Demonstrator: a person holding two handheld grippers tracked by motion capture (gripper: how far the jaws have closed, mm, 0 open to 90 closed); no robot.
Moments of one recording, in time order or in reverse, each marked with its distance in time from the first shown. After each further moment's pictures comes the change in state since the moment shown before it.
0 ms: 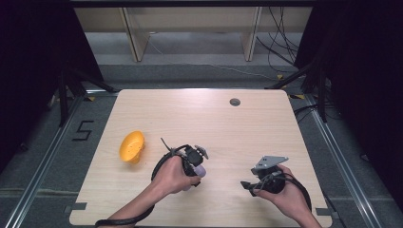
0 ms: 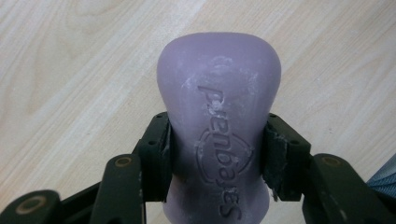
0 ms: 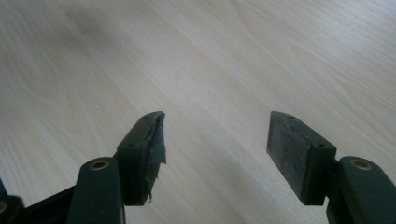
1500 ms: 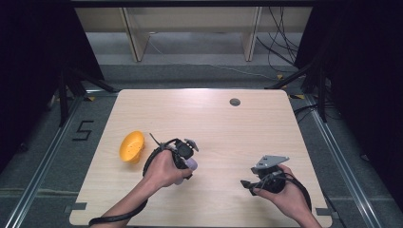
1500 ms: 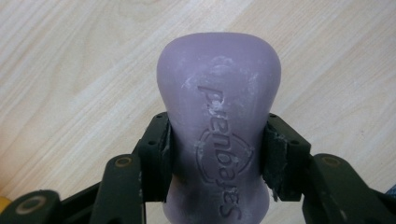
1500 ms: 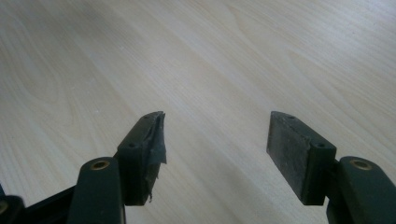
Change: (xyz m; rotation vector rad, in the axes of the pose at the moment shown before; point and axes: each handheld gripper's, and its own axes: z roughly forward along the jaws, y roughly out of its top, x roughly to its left) left arm 0.027 -0.008 -0.010 -0.003 0.021 -0.073; right arm 0.000 0.001 -0.002 -0.015 -0.010 0.018
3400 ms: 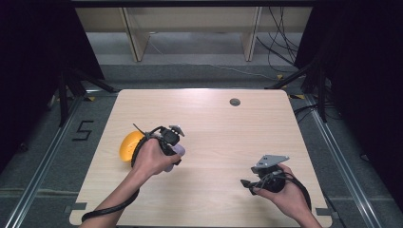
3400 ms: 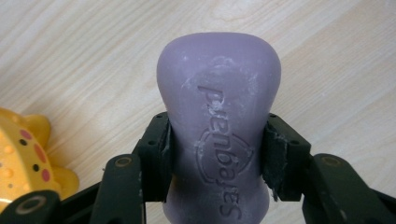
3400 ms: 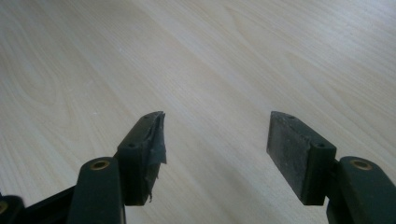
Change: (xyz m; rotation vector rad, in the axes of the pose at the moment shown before) left arm 0.043 -0.004 -0.020 -0.054 0.070 -0.138; right arm 0.001 -0.001 0.004 -0.038 -0.006 0.026
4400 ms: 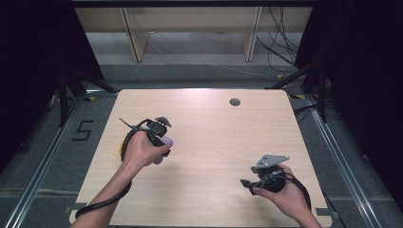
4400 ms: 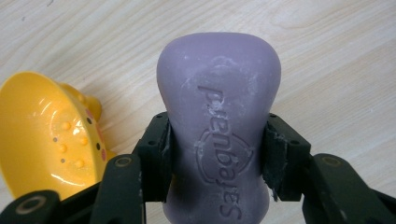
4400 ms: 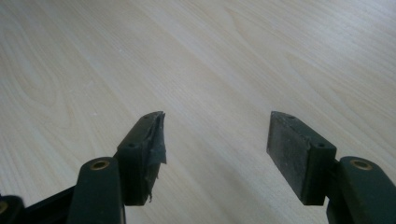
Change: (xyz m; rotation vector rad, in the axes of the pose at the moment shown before) left arm 0.036 -0.003 -0.008 0.004 0.045 -0.137; right arm -0.002 0.001 -0.001 0.012 0.004 -0.032
